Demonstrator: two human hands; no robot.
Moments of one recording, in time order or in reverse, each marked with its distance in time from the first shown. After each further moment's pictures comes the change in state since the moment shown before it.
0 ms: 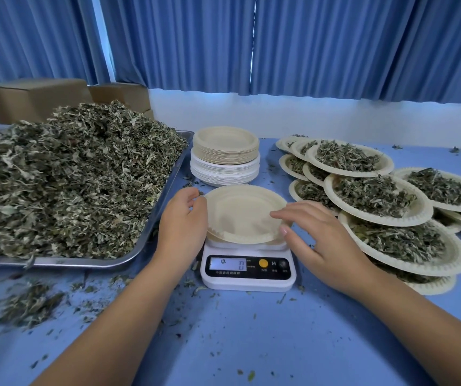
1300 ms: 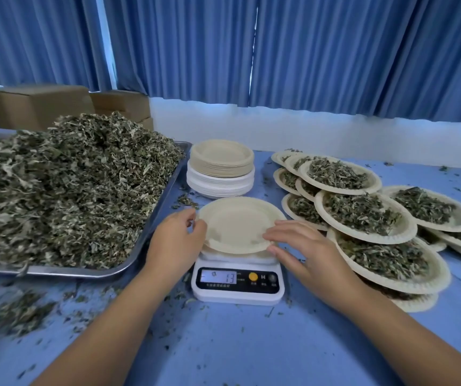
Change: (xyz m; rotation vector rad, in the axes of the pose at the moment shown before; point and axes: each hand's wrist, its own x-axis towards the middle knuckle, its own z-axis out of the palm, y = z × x) left_hand 0.004 -0.010 -0.003 0.304 -0.076 0.130; right_hand -0.002 0.005 -0.001 0.058 -0.012 -0.007
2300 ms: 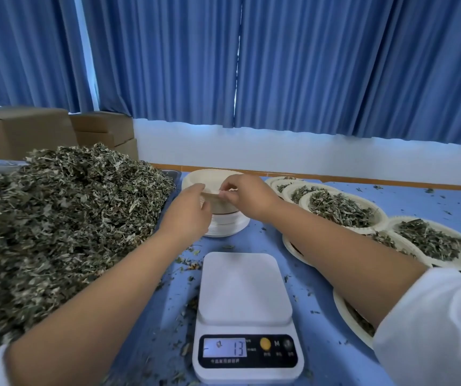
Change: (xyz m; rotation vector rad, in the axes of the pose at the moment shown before) left_hand 0.130 0.034 0.003 0.163 -0.089 0.216; right_hand 0.219 0.027 0.030 -0.175 -0.198 0.212
